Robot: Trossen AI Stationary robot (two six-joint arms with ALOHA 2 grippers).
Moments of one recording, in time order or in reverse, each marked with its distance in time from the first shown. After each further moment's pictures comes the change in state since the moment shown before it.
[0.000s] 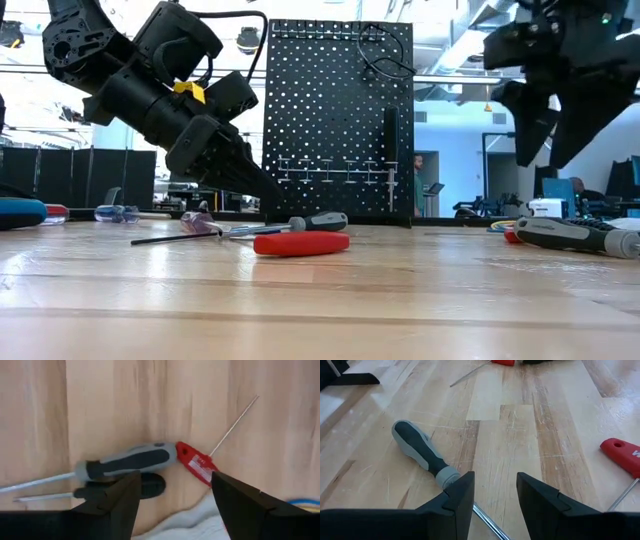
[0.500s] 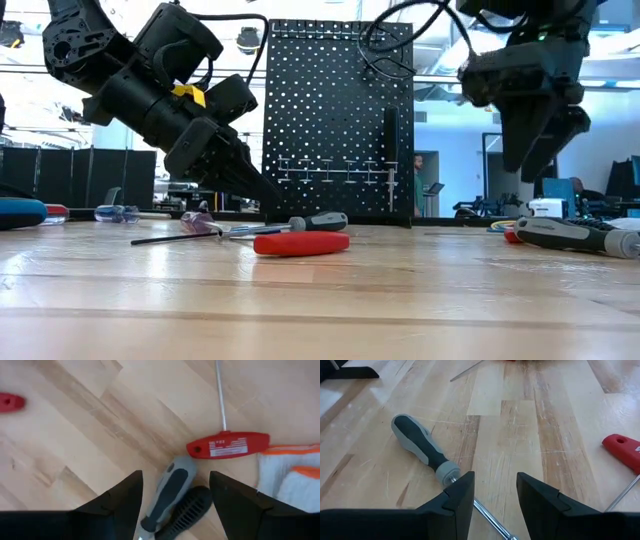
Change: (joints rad) left arm 0.000 0.000 0.000 -0.017 0.000 -0.013; right arm -0.114 0.045 0.000 0.075 -0.115 0.801
